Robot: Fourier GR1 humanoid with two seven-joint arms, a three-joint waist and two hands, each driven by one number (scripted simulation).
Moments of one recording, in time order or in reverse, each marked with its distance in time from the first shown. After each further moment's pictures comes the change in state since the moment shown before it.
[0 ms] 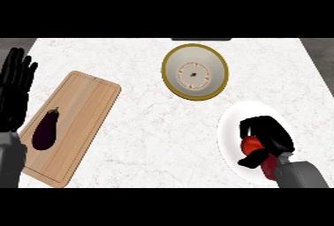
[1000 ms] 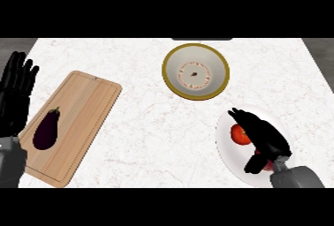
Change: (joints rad) left arm 0.040 0.015 -0.042 -0.031 0.033 0.032 -0.011; right arm 0.038 -0.010 0.085 -0.142 -0.089 0.155 0.167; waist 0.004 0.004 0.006
